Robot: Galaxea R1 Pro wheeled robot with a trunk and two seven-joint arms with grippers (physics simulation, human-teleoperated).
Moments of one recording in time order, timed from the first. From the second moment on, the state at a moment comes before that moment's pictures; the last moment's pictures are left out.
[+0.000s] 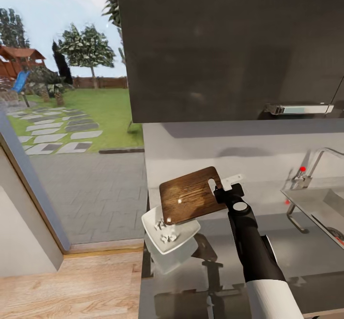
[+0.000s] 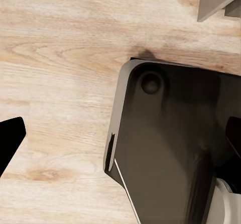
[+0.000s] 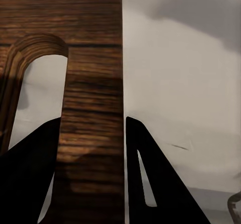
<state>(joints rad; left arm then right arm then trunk) 0.31 0.13 -0.01 -0.49 0.29 -0.22 -0.12 -0.57 0.17 -0.10 -1.34 0.64 0.48 0.18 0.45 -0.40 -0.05</state>
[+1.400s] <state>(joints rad) 0.31 0.13 -0.01 -0.49 0.29 -0.22 -0.12 -0.57 0.17 -0.10 -1.30 0.64 0.39 0.19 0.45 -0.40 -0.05</state>
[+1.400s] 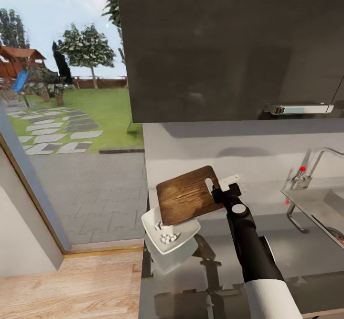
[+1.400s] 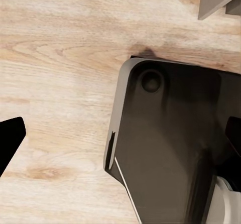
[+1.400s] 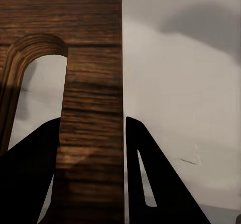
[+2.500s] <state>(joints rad) 0.31 0.13 -0.01 -0.48 0.29 -0.22 -0.12 -0.57 0.17 -0.11 -1.31 0.41 0.47 0.19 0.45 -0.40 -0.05</state>
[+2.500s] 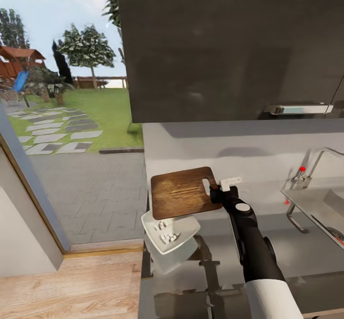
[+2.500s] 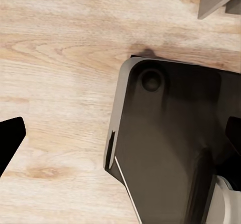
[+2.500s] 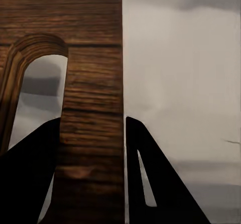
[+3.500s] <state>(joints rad) 0.30 0.13 -0.01 -0.48 0.29 -0.22 -0.12 -0.57 0.17 -0.10 -1.32 0.40 0.48 0.19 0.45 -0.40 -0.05</state>
